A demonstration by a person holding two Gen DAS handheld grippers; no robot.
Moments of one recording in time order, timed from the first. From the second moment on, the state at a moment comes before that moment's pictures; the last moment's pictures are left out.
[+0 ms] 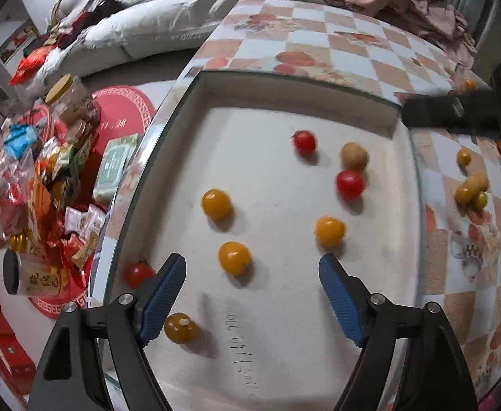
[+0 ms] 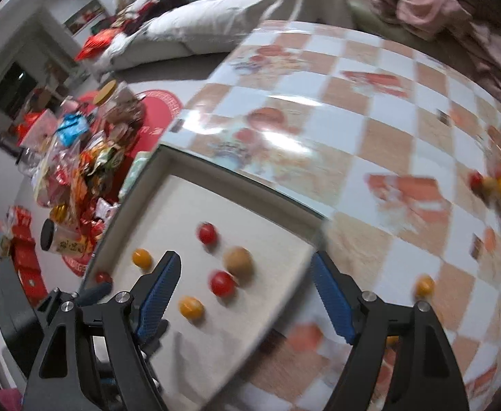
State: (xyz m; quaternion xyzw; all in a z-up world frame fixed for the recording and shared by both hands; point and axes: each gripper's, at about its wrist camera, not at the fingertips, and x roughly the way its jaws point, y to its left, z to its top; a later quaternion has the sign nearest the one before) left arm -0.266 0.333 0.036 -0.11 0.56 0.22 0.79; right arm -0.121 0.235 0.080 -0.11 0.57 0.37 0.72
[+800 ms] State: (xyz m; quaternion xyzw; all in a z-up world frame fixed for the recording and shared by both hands) left arm -0.181 0.198 0.056 -0.04 0.56 0.08 0.82; right arm -0.095 0.053 0.038 -0.08 0.61 0.21 0.76
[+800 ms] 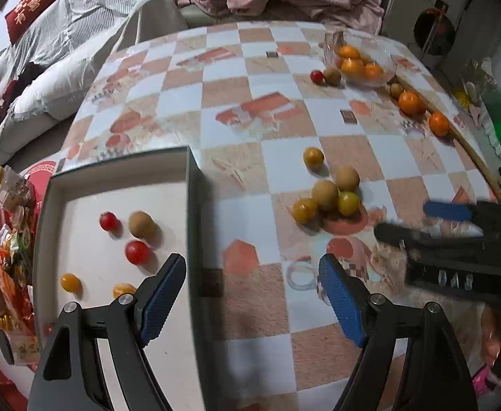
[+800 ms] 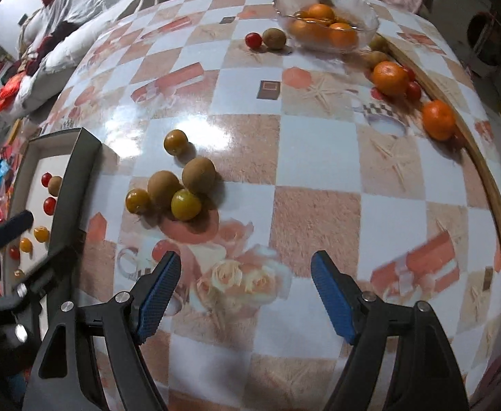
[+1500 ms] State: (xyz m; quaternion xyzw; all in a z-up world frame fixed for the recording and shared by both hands) left arm -0.162 0.187 0.027 -0.07 0.58 0.12 0.81; right arm -0.044 0.086 0.023 -0.04 0.62 0.28 0.73
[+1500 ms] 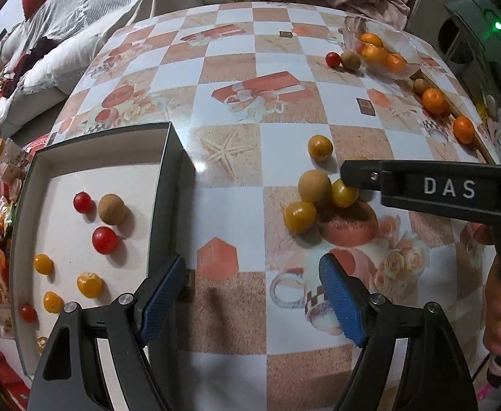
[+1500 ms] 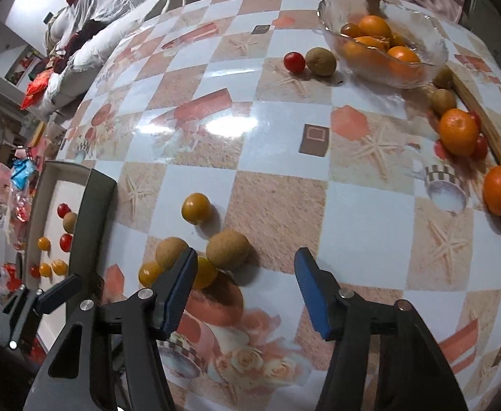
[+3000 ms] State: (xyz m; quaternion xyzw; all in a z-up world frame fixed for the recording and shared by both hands) left arm -0.130 0.177 0.025 -0.11 0.58 0.09 0.80; right arm -0.043 0.027 0.029 -0.03 0.62 0.28 0.73
